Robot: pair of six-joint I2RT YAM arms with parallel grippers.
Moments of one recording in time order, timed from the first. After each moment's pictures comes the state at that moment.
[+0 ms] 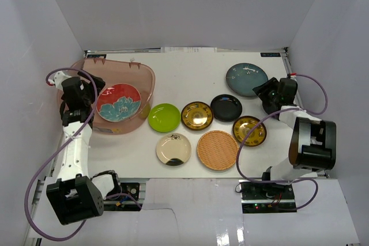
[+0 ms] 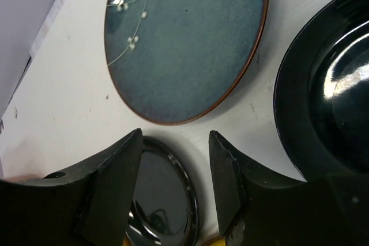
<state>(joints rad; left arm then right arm) 0.24 1.07 0.88 -0.20 -0.09 -0.71 -0.12 1.49 0.73 0.23 -0.20 0.70</state>
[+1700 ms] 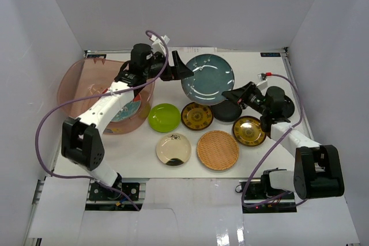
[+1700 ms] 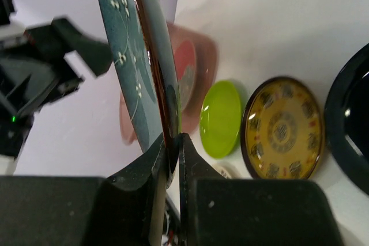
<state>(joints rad) -0.41 1.57 1.36 -0.10 0.59 -0.55 0.11 1.26 0.55 0.59 -0.64 1.10</state>
